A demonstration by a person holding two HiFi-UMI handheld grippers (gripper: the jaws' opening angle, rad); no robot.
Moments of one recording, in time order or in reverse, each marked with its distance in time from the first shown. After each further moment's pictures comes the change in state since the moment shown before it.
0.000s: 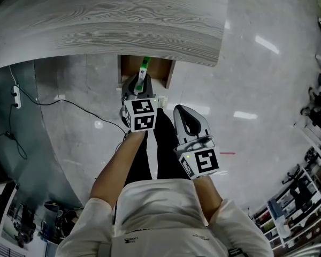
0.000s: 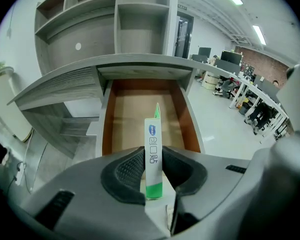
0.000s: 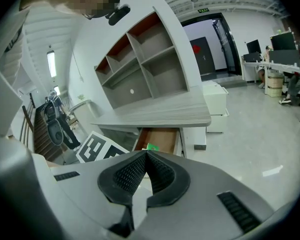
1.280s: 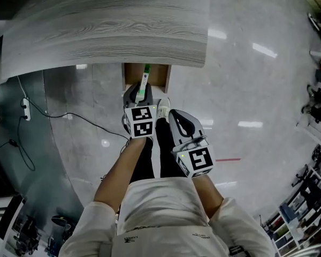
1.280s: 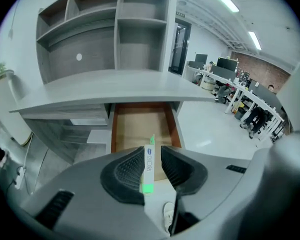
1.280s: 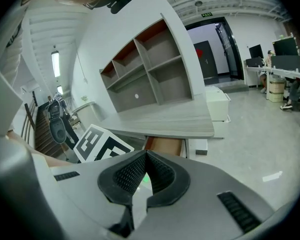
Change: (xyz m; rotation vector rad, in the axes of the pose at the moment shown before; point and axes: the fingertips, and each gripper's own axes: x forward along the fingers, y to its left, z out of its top) left arm -0.048 -0.008 0.035 -0.004 -0.063 -0.040; right arm -0.025 0.030 0.021 -0.029 -0.028 -0.005
